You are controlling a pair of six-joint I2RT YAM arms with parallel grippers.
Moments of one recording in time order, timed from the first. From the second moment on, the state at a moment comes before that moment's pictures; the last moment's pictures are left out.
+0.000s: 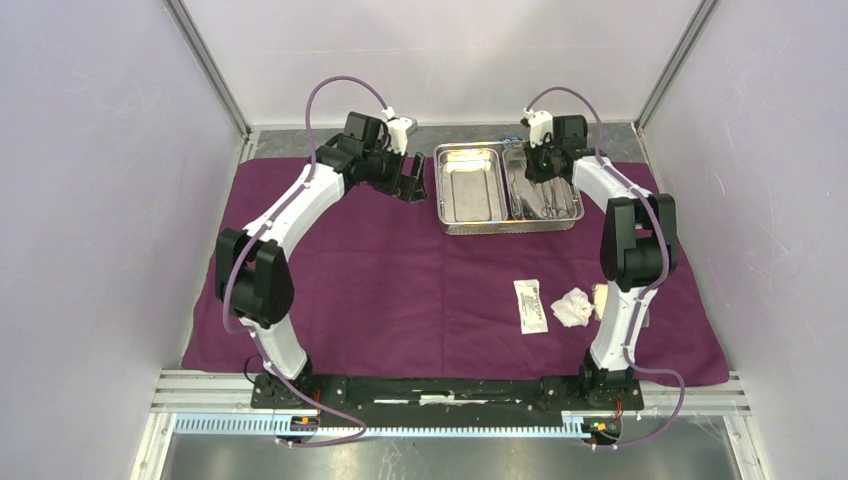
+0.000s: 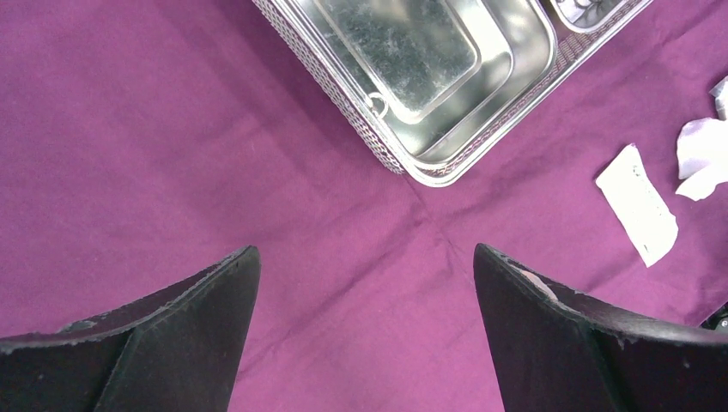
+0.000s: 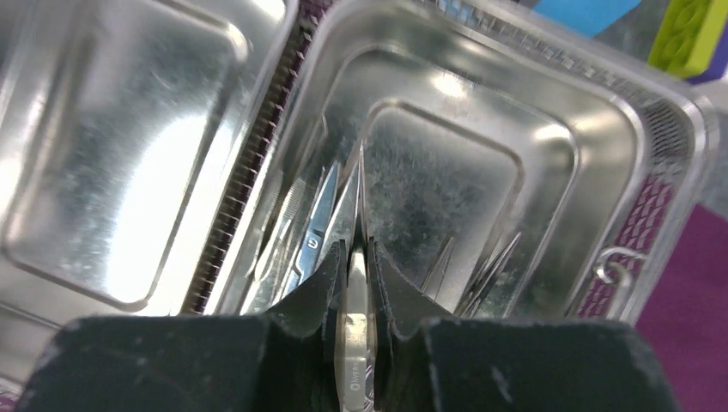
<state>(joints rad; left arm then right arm) -0.39 1.77 1.55 -0.58 0.37 0.01 0.09 2.03 1.52 -0.29 -0.23 -0.27</state>
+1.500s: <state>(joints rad) -0.39 1.54 1.29 0.07 1.03 -0.36 0.30 1.57 0.87 1.08 -1.13 0.71</state>
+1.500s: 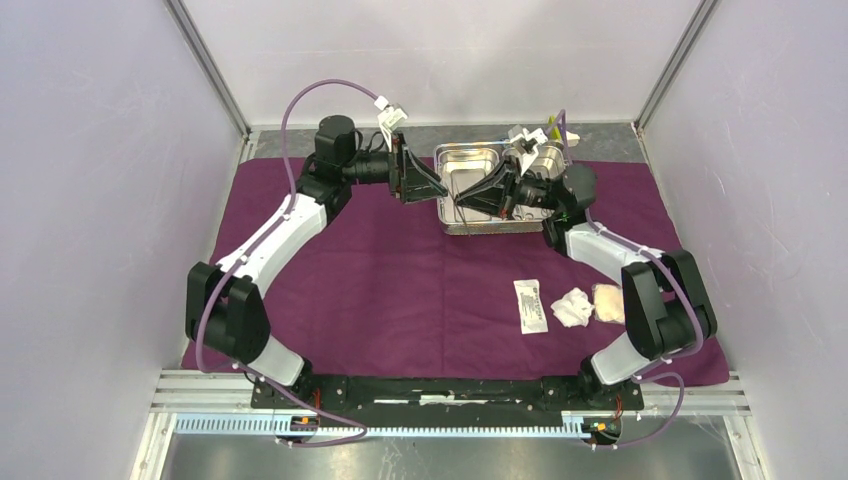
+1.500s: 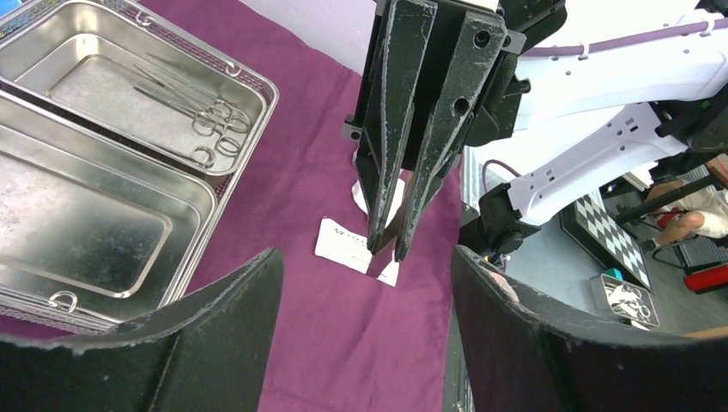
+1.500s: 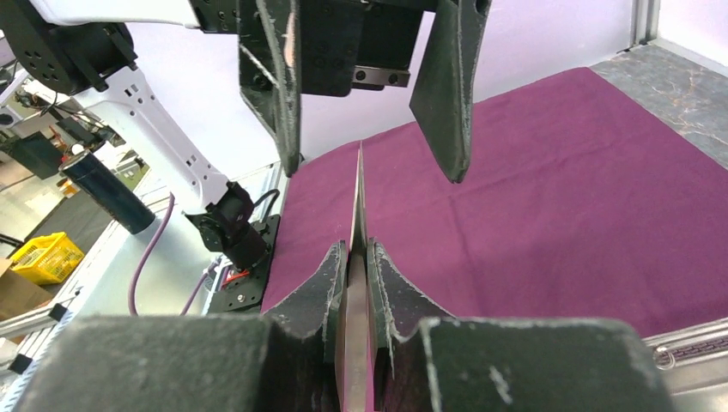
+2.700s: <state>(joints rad) -0.52 1.70 1.42 -0.17 0.47 -0.63 0.39 1.49 1.01 0.21 -0.65 0.11</state>
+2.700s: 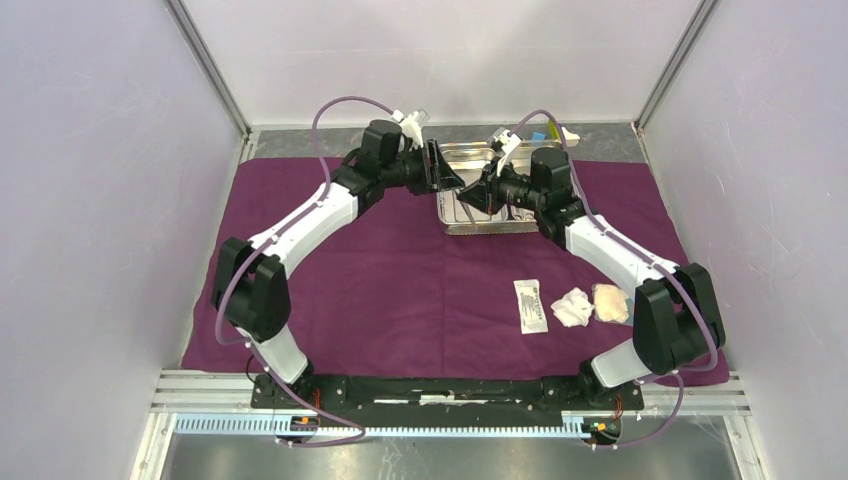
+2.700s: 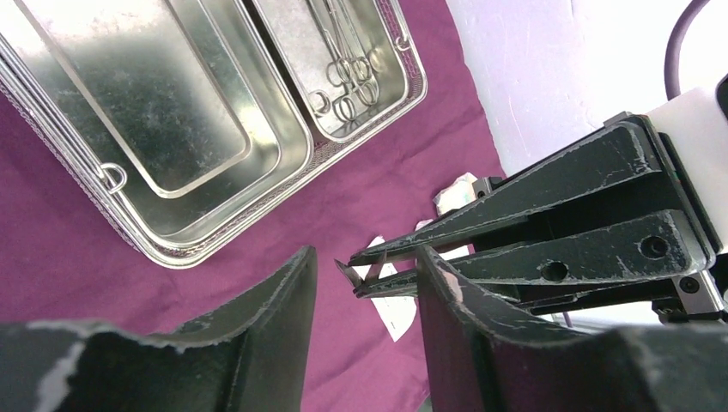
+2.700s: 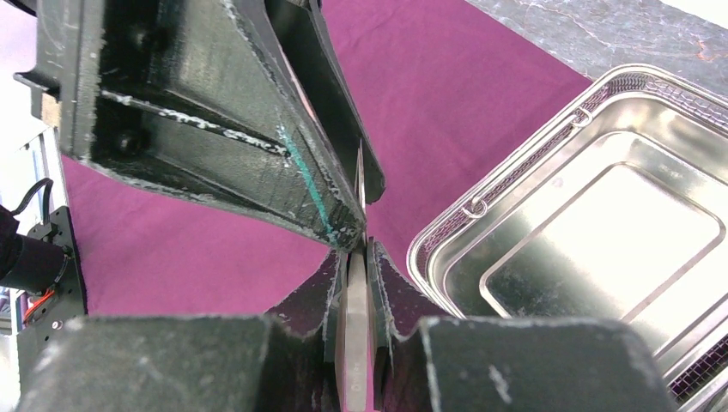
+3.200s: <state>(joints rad) -0.52 1.75 1.44 -0.16 0.50 -0.67 0.39 1.49 1.01 0.20 -0.63 0.11</state>
